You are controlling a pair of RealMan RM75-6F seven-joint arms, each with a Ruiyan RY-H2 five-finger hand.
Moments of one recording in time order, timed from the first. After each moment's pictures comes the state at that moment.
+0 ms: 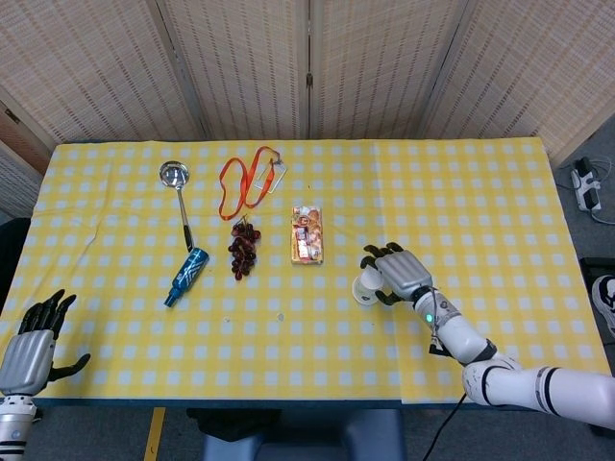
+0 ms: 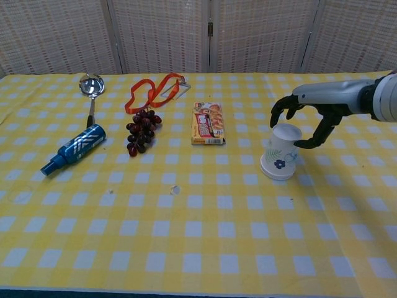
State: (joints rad) left arm -0.11 -1.22 -0.03 -1.49 1.41 1.37 -0.04; right arm 0.87 -1.28 0.10 -1.66 -0.82 0.74 -0.37
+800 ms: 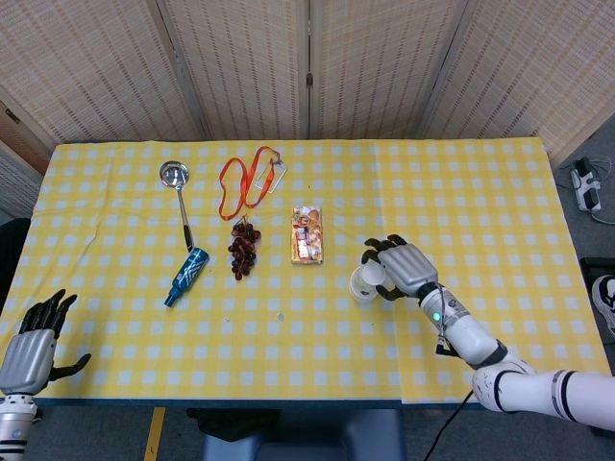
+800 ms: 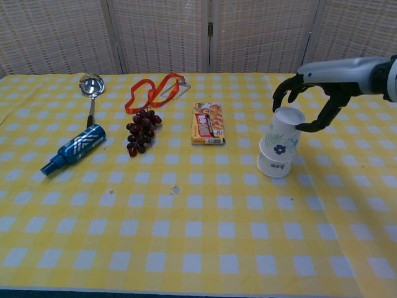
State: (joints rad) left arm -0.11 -1.21 -0.03 -1.51 1.40 1.36 -0.02; right arm 0.86 -1.19 0.11 -1.76 -0.87 0.79 -0.31
